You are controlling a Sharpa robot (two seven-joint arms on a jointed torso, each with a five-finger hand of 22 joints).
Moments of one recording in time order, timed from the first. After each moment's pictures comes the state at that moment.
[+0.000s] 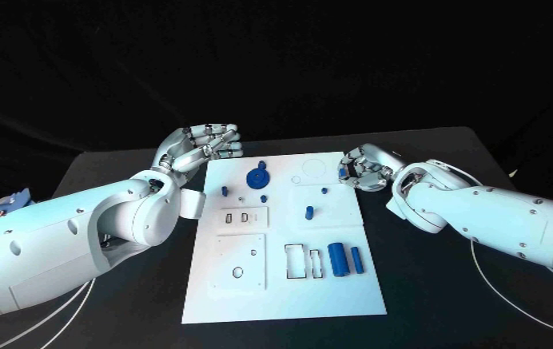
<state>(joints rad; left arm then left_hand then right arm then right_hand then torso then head) 1.15 -0.92 0.02 1.61 -0.09 -0.38 0.48 1.39 -0.15 0.45 0.19 0.05 0.78 0.20 0.23 0.16 0.94 0.22 0.07 0.07 0.89 0.17 0.26 0.21 0.17 0.78 0.28 0.34 0.13 1.21 -0.82 -0.11 1.33 -1.17 -0.43 0.02 1.31 -0.16 0.52 0.07 0.19 0.93 0.14 0.26 0.52 1.30 0.06 1.32 1.24 1.47 0.00 1.54 1.31 0.05 1.46 0.11 1.44 1.31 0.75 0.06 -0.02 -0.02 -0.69</state>
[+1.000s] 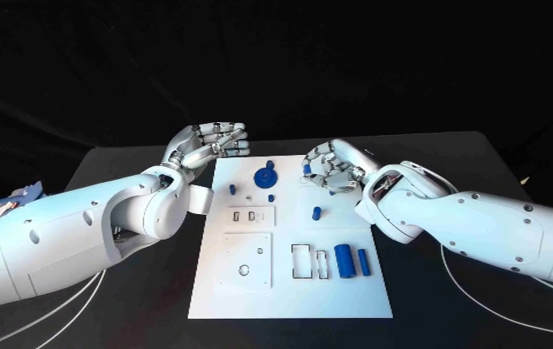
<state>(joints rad) 1.15 -0.91 0.02 1.59 -0.09 -0.38 0.47 1.39 -0.15 0.45 0.18 0.05 0.78 0.20 0.22 0.16 0.94 0.22 0.07 0.07 0.89 0.17 0.26 0.21 0.17 0.78 0.28 0.34 0.13 1.24 -0.74 -0.12 1.54 -1.18 -0.53 -0.04 1.31 -0.10 0.56 0.06 0.12 0.92 0.12 0.28 0.52 1.32 0.04 1.33 1.26 1.47 -0.02 1.55 1.31 0.05 1.47 0.09 1.44 1.31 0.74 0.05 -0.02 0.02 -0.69</state>
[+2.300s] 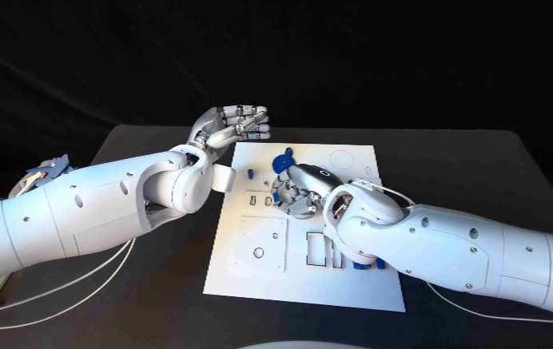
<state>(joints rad) 1.15 -0.87 0.02 1.54 -0.07 -0.38 0.47 1.39 -0.15 0.45 0.18 0.05 0.78 0.20 0.22 0.16 0.94 0.22 0.07 0.07 0.89 0.17 0.26 0.21 0.17 0.78 0.28 0.34 0.13 1.17 -0.51 -0.14 1.52 -1.41 -0.41 -0.26 1.30 -0.10 0.56 0.06 0.12 0.91 0.12 0.28 0.52 1.32 0.04 1.32 1.25 1.47 -0.02 1.55 1.31 0.05 1.46 0.09 1.43 1.31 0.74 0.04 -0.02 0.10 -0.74</state>
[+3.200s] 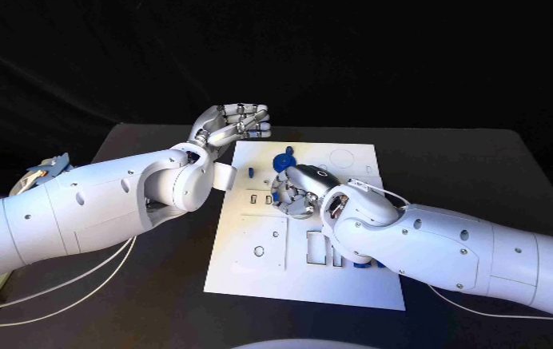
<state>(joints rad) 1.15 -0.87 0.02 1.54 -0.07 -0.38 0.47 1.39 -0.15 0.46 0.18 0.05 0.78 0.20 0.22 0.16 0.94 0.22 0.07 0.07 0.89 0.17 0.26 0.21 0.17 0.78 0.28 0.34 0.13 1.15 -0.48 -0.14 1.48 -1.45 -0.41 -0.27 1.29 -0.11 0.55 0.06 0.12 0.90 0.12 0.30 0.52 1.31 0.05 1.32 1.25 1.47 -0.02 1.55 1.31 0.05 1.46 0.09 1.43 1.31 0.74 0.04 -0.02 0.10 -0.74</state>
